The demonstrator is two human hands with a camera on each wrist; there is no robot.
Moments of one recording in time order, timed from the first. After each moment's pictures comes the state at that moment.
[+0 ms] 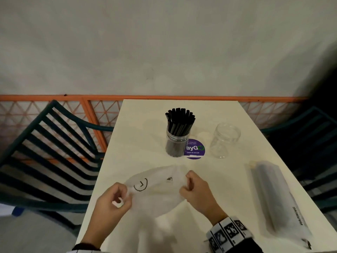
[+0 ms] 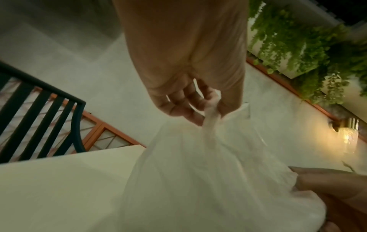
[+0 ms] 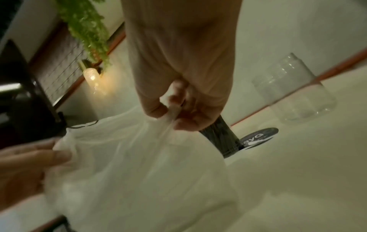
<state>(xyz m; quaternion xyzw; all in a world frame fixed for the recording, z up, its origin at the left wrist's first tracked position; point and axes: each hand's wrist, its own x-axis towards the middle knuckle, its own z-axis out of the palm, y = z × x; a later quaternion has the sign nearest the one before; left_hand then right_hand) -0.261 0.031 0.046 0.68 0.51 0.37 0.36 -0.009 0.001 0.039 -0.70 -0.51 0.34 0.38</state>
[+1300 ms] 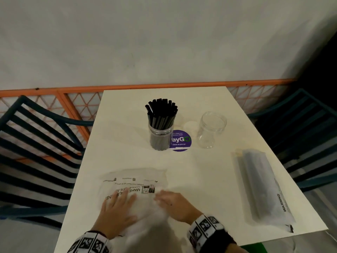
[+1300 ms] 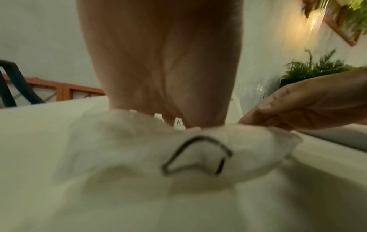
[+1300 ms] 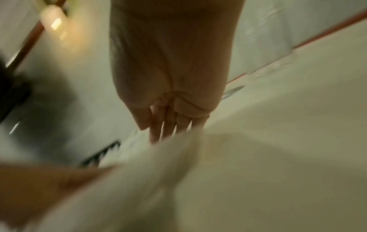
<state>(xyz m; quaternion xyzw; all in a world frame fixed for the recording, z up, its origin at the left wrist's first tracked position) -0.235 0.049 -0.032 0.84 0.48 -0.16 0.17 -0.011 -0.003 -0.015 -0.61 -0.67 0.40 0.15</state>
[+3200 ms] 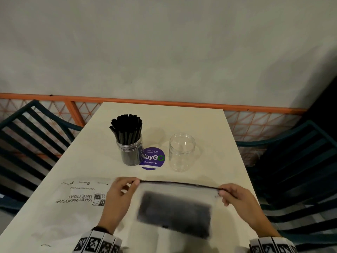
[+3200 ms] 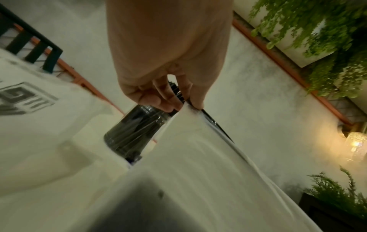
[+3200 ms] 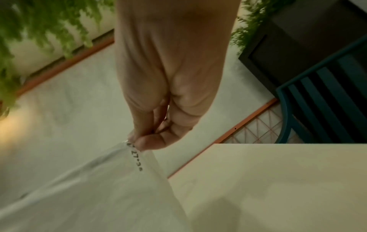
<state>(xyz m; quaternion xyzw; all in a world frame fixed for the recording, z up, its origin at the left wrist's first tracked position) -0.005 0.023 0.037 0.57 0.59 0.43 0.37 0.323 -0.045 0.032 -0.68 -0.50 0.37 0.39</state>
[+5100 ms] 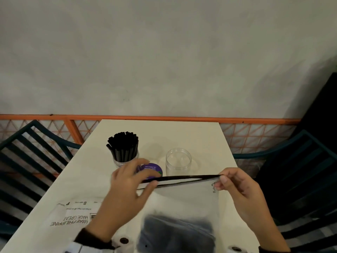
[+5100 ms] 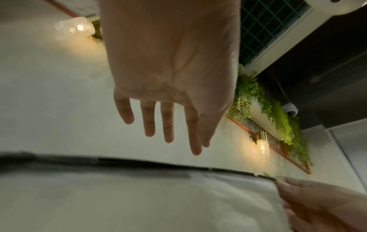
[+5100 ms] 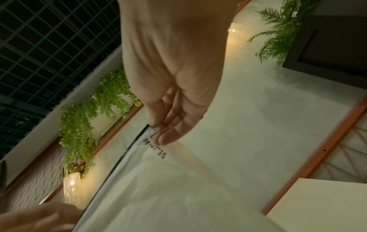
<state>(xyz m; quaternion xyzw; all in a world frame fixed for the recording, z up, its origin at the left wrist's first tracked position) 0.025 0.025 0.146 0.83 0.46 0.29 0.11 0.293 -0.038 0.120 -0.54 -0.54 0.28 0.58</state>
